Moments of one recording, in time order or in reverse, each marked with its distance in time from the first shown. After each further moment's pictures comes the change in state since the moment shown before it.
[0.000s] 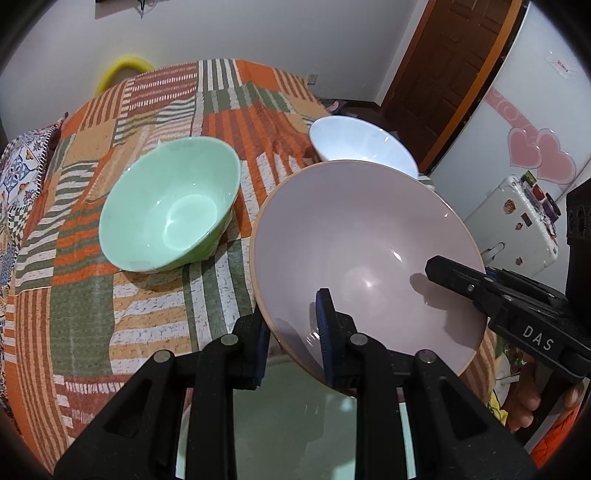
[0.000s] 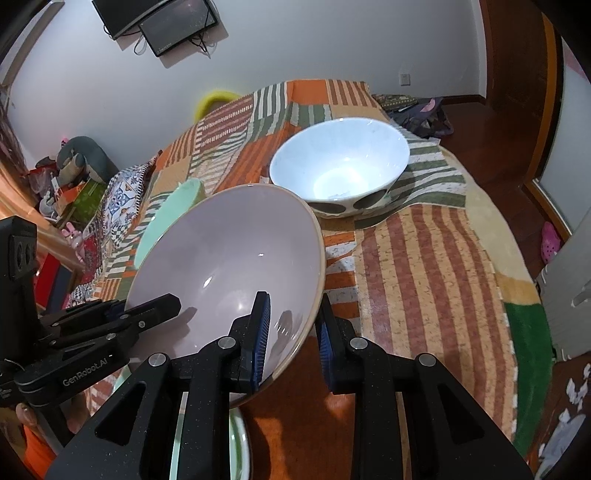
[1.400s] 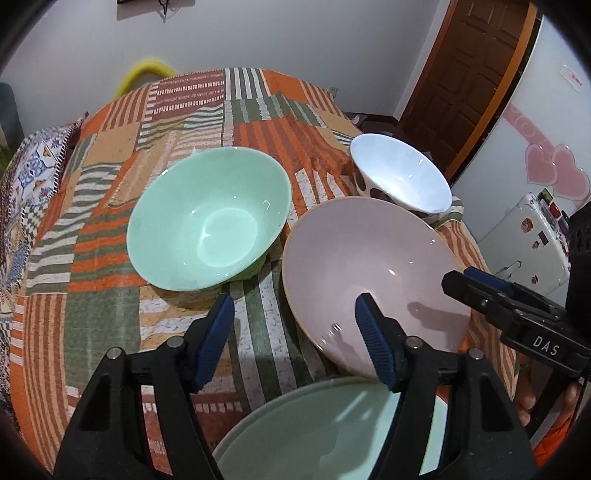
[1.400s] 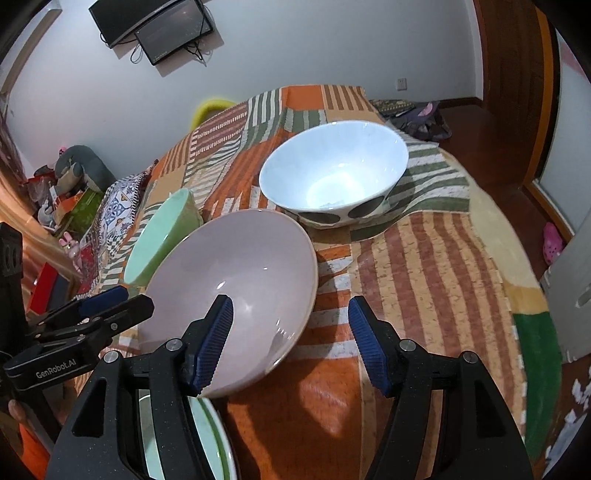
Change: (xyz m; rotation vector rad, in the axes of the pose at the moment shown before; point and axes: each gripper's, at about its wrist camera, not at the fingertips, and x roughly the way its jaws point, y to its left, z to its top) left arm 0.014 0.033 0.007 -0.049 -0.041 0.051; right arm 0.019 -0.013 -0.001 0.022 -0.031 0.010
